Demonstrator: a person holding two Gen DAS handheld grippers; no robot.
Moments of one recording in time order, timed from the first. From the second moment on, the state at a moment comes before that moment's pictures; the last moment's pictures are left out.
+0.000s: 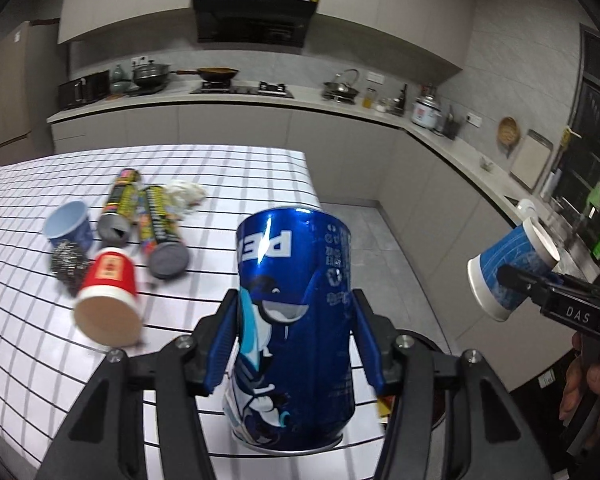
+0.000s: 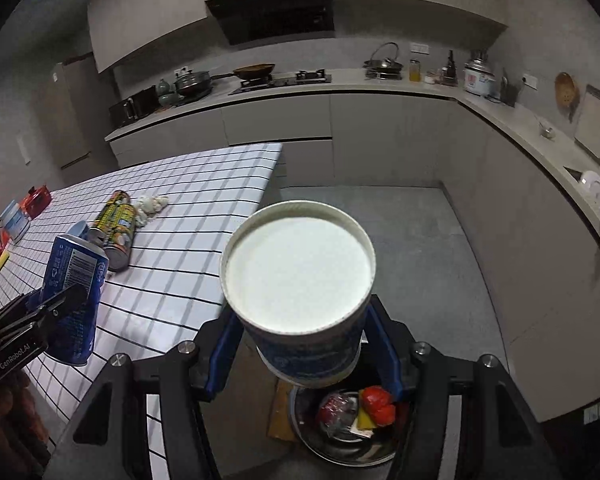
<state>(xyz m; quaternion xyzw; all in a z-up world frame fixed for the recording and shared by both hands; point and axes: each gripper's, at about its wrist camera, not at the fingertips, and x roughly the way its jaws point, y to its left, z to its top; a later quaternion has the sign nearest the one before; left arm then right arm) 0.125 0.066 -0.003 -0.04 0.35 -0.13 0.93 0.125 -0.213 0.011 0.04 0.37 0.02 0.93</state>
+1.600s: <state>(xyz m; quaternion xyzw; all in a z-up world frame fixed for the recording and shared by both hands) 0.126 -0.134 -0.113 -0.04 0.45 -0.19 0.87 0.134 -0.316 -0.182 -0.05 0.49 0.17 0.85</state>
